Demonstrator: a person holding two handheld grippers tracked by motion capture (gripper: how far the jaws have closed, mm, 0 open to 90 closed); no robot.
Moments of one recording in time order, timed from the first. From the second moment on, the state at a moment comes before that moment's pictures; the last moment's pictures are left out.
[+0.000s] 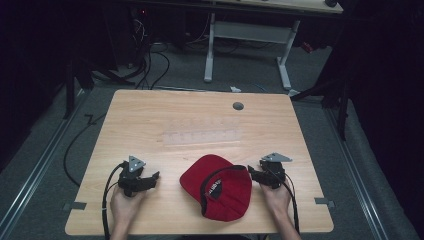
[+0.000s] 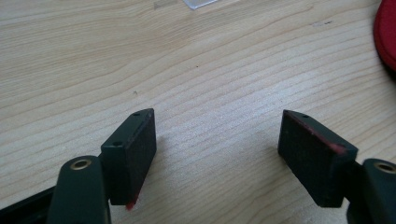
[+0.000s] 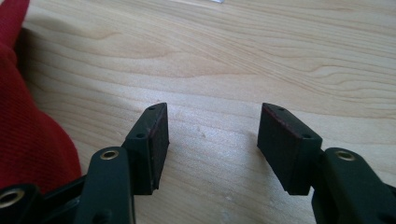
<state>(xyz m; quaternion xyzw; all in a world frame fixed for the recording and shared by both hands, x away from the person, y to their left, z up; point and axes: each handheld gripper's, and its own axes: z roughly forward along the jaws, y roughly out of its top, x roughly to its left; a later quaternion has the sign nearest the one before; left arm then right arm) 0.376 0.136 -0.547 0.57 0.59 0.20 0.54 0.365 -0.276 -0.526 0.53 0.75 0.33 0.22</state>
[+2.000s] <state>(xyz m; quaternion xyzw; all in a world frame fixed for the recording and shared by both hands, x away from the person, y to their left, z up) 0.376 0.136 -0.547 0.57 0.59 0.20 0.54 0.348 -0.233 -0.506 0.43 0.79 0.42 0.14</state>
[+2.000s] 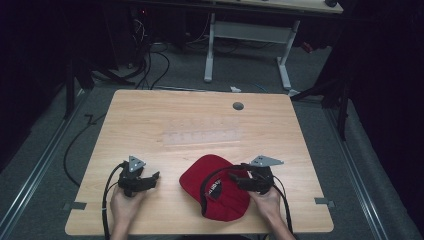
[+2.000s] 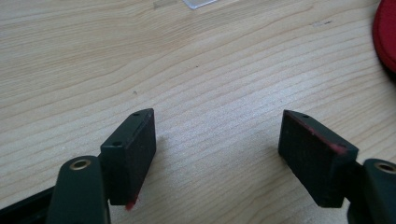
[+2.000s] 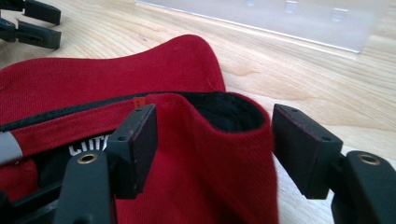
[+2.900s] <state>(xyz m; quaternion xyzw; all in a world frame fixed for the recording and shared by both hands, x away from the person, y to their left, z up) 0.376 0.136 -0.547 0.57 0.59 0.20 0.54 0.351 -0.213 -0.532 0.39 0.83 0.36 0.17</state>
